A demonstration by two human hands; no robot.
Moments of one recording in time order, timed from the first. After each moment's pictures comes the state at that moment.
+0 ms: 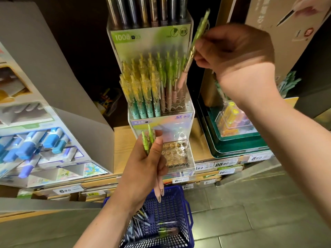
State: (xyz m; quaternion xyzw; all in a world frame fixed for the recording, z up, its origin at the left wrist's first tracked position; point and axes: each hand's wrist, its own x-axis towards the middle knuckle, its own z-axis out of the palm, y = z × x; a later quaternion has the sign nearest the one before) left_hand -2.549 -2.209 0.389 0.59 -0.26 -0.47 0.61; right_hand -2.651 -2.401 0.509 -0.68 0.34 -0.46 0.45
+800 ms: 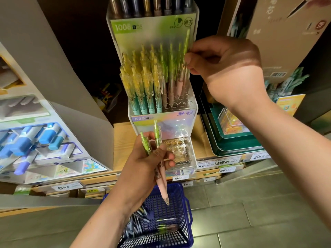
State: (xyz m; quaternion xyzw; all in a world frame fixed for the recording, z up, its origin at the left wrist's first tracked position) left_hand -2.544 -2.207 0.378 0.49 -0.19 -0.55 0.65; right_hand -2.639 -2.400 0.484 -0.76 0.36 -0.40 0.36
